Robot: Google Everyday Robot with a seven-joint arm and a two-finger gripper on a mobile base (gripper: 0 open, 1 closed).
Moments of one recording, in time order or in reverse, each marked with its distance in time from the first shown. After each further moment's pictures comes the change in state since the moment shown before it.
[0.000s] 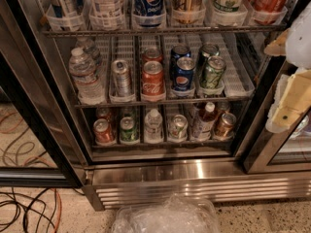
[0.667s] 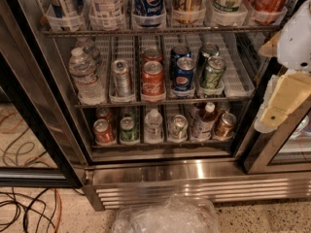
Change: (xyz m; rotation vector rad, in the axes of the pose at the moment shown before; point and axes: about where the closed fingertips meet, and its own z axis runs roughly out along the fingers) arm -0.013 0.003 0.003 0.010 -0.031 0.030
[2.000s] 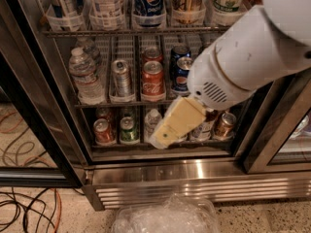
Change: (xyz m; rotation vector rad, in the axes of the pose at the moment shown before) arm -0.134 0.070 0.047 -0.043 -0.278 0.223
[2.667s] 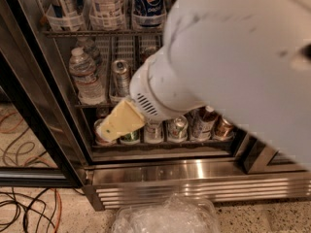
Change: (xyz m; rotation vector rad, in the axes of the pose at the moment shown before) arm -0.065 0.026 0.023 0.208 -0.119 0.119
